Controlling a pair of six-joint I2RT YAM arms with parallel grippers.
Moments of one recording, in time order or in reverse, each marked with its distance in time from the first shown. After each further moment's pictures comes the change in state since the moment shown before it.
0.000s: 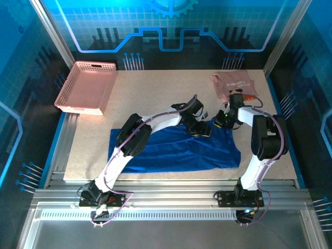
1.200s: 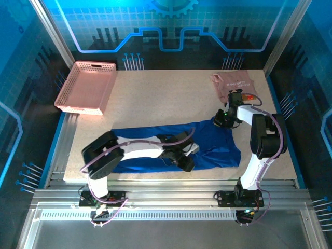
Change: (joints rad) left arm -0.235 -0.608 -0.822 0.194 -0.217 0.167; right arm 0.006 0.016 0.034 -0.037 0.024 0.000
